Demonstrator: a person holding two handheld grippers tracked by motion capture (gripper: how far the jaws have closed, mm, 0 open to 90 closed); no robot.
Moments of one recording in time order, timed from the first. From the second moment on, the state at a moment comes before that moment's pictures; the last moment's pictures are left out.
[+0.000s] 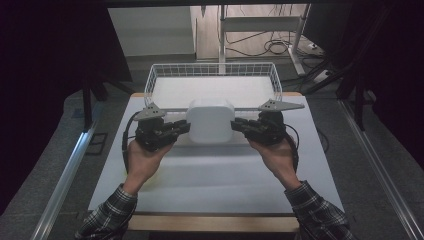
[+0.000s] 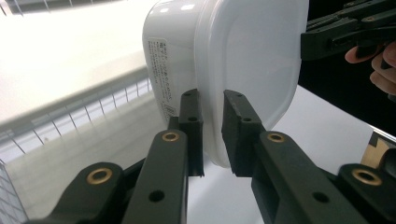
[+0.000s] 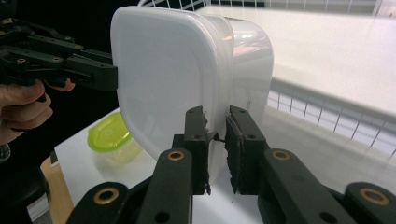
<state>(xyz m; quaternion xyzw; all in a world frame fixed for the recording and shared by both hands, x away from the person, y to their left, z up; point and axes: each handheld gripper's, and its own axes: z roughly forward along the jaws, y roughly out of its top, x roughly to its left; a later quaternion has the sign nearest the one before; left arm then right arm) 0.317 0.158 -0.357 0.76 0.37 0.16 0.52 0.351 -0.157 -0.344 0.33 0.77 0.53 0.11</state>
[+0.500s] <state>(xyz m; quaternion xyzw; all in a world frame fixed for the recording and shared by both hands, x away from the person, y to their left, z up) 0.350 0.164 -0.320 0.74 0.38 0.15 0.54 0.377 -0.150 -0.303 0.32 0.76 0.55 0.13</state>
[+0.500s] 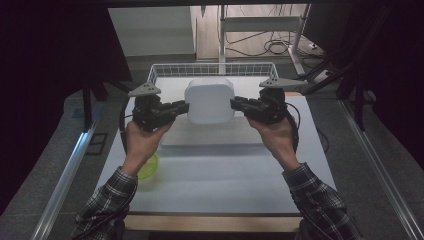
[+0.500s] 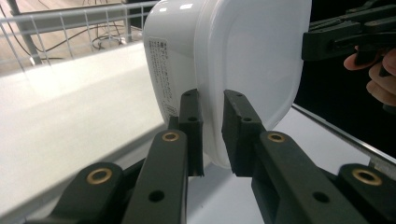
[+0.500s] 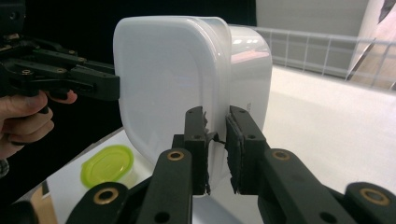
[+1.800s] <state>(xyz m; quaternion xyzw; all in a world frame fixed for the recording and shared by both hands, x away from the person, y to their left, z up) 0.421 0.161 -0.319 0.72 0.41 0.13 0.55 0.449 -0.144 -0.305 0.39 0.74 0.54 0.11</state>
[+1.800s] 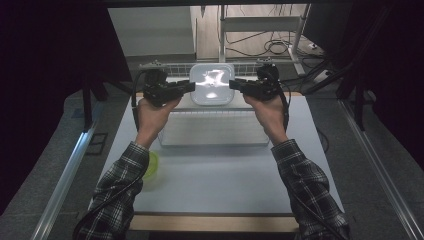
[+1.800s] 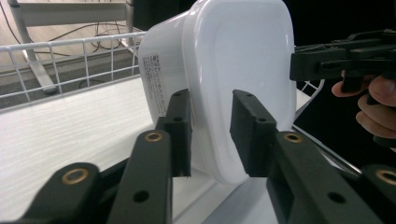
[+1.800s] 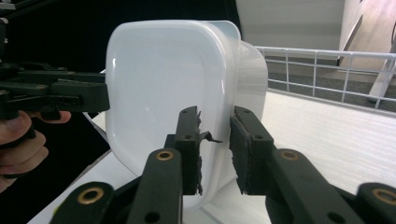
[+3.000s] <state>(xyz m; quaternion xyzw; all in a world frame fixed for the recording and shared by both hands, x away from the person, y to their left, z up) 0.461 0.152 -0.328 0.69 0.45 0.16 0.54 0.477 -0.126 -0.307 0.41 0.74 0.51 0.17</state>
